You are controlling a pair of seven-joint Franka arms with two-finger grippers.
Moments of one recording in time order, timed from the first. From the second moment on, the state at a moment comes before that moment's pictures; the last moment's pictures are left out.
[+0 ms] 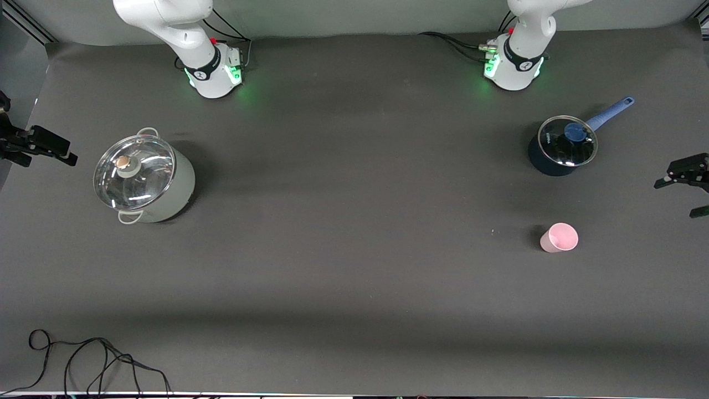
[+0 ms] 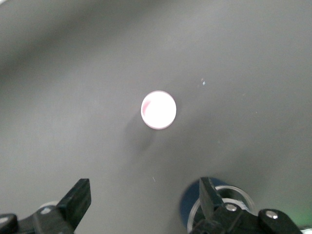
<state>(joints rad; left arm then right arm) 0.27 0.25 0.09 -1.61 -0.34 1.74 1.24 0.07 -0.04 -0.17 -1.62 0.01 1.59 -0.06</state>
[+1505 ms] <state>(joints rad) 0.47 0.86 0.07 -1.61 -1.12 1.63 2.53 0.07 -0.05 -0.22 -1.60 0.00 1.57 -0.06</state>
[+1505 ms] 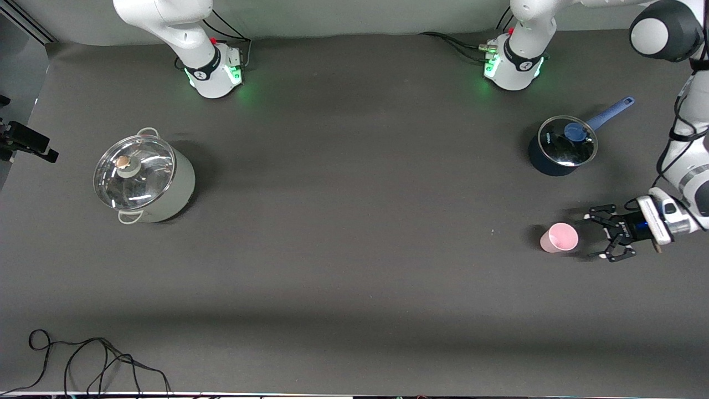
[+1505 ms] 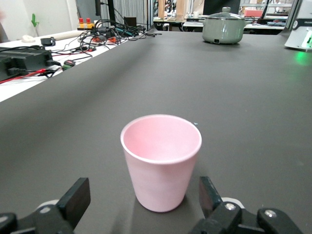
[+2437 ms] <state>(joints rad) 0.51 0.99 -0.04 -1.61 -1.17 1.58 2.69 0.07 -0.01 -0.23 -1.61 0.00 1.59 -0.06</state>
